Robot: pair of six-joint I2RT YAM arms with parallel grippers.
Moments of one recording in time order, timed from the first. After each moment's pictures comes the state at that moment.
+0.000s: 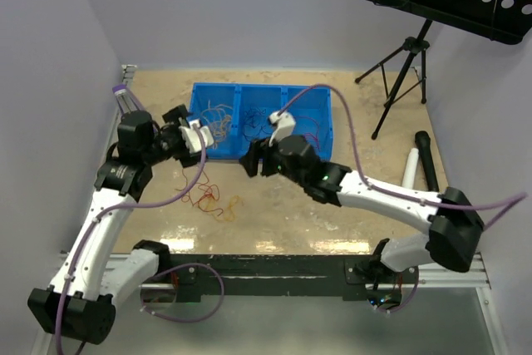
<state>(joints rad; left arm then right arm) -0.21 0.94 0.96 -0.41 0.51 0.88 0.94 1.35 0.97 0.07 0.23 0.54</state>
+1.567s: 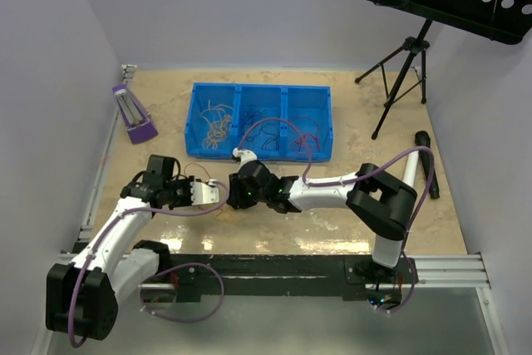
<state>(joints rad) -0.17 0.94 0.51 -0.63 0.37 1.28 1.09 1.82 1.00 0.15 0.04 0.70</state>
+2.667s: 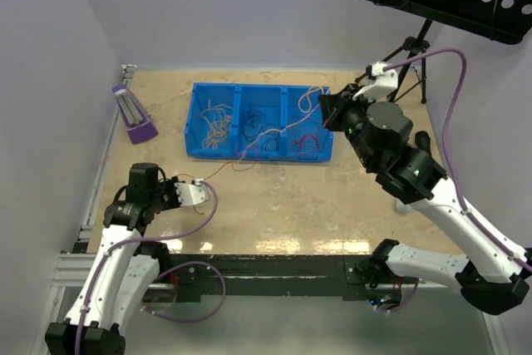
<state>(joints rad) -0.09 0.65 0.53 -0.75 0.21 1.21 0.80 1.03 1.28 -0.34 0.52 0.48</state>
